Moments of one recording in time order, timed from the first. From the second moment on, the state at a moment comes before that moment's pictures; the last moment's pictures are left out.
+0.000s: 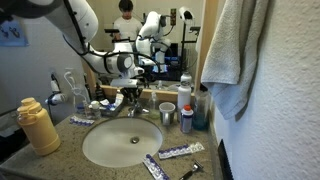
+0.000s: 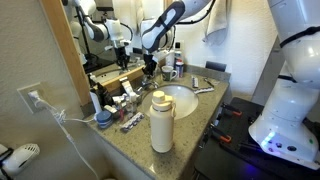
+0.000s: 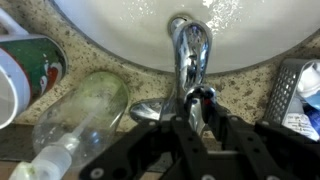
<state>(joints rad) 0.00 0.57 -0.01 -1.77 -0.07 2.43 -0.07</state>
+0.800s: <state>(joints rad) 0.02 0.55 -0.01 -1.77 -0.07 2.52 -0.07</state>
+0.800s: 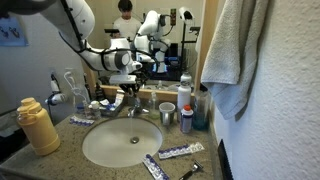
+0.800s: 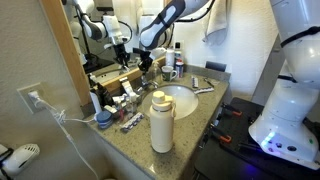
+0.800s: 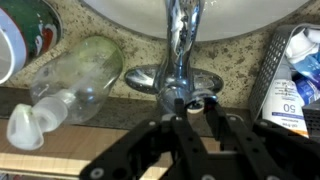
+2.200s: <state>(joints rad) 0.02 0.55 -0.01 -1.77 -0.07 2.52 -0.07</state>
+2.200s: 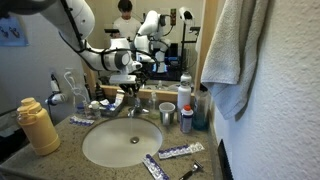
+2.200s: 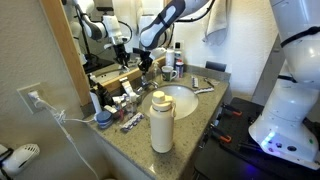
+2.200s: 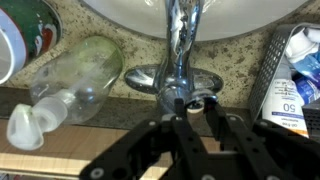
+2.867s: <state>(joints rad) 0.02 0.54 -0.01 -1.79 -0.06 2.53 -0.05</state>
